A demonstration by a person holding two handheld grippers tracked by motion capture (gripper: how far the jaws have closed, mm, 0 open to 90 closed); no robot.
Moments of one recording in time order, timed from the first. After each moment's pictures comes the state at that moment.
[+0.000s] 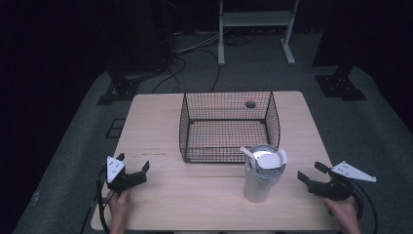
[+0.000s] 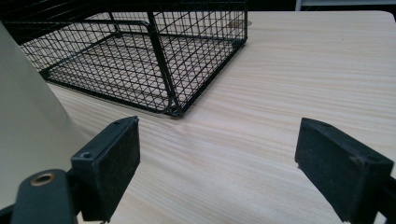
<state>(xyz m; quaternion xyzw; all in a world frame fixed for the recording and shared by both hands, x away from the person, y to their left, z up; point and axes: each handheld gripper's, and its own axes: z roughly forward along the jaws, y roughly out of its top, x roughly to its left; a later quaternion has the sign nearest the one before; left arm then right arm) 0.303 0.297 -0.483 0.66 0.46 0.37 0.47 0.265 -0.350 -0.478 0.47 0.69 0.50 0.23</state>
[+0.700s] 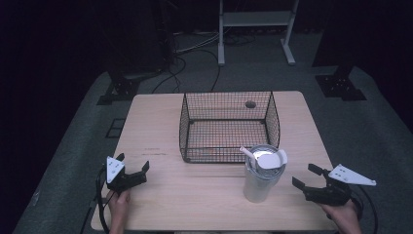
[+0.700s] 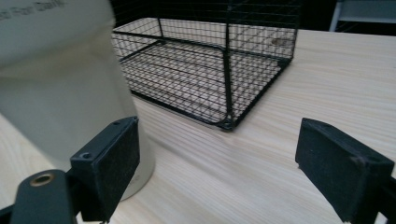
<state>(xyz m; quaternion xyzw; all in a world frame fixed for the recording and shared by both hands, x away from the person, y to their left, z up) 0.302 0.297 -0.483 0.66 0.46 0.37 0.47 0.246 -0.327 -0.455 0.42 0.71 0.53 0.21</state>
